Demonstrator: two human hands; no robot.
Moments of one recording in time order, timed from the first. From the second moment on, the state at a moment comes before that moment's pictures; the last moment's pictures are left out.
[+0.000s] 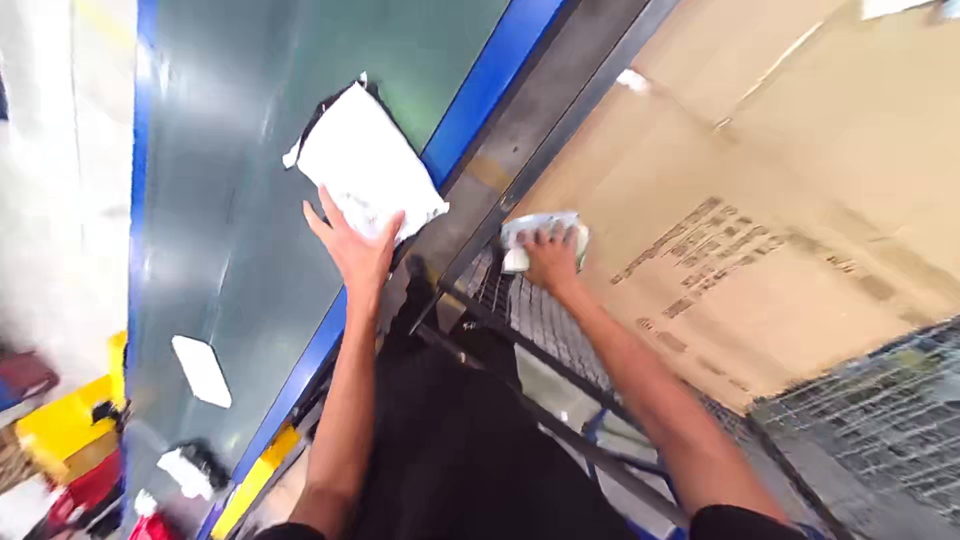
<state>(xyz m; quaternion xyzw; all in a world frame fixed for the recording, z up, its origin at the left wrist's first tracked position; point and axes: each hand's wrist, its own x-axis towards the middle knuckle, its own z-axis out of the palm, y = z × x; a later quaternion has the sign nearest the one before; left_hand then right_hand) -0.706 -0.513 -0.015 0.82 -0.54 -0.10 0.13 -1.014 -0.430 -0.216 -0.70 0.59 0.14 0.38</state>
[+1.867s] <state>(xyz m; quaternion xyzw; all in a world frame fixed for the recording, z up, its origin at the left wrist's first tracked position) -0.599 -0.420 0.017 0.76 -0.61 -0.06 0.20 -1.017 -0.431 -0.175 -0.73 0.58 0.09 0.34</state>
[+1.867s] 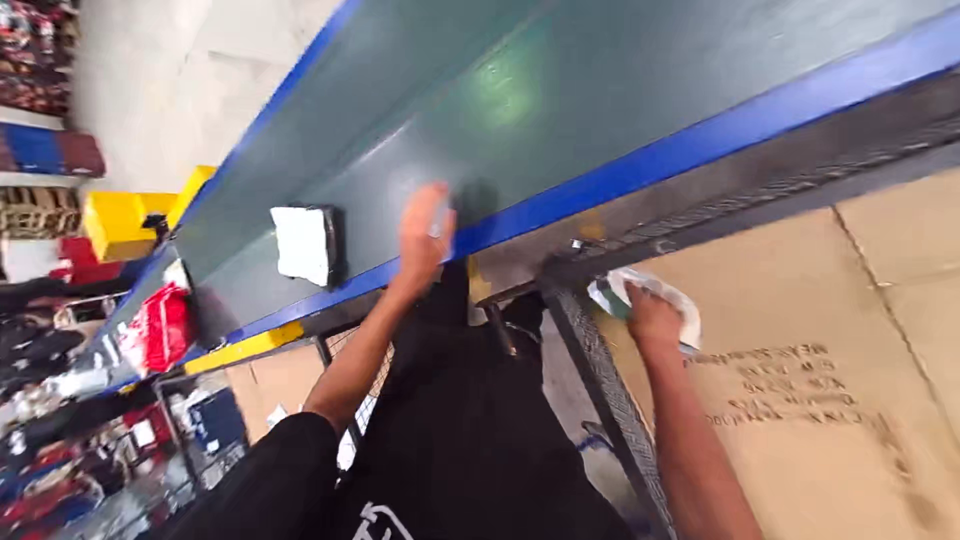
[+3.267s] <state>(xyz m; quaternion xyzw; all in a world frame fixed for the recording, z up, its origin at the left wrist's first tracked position) -0.936 -0.565 -0.022 0.44 -0.71 -0.54 0.08 -1.090 -0.437 -0.202 -0.70 0.65 -0.05 0.30</state>
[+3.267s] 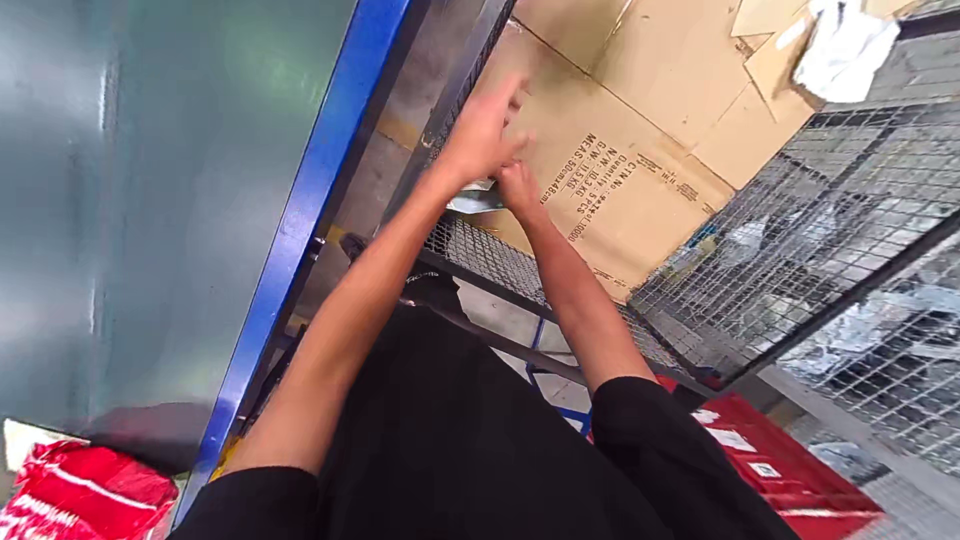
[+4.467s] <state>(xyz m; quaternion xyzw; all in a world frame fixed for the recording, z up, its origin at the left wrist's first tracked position) -0.929 -0.435 -0.191 0.76 0.01 -0.63 0.14 -1.029 -0.357 -0.216 -0.73 0.63 -0.19 0.21</state>
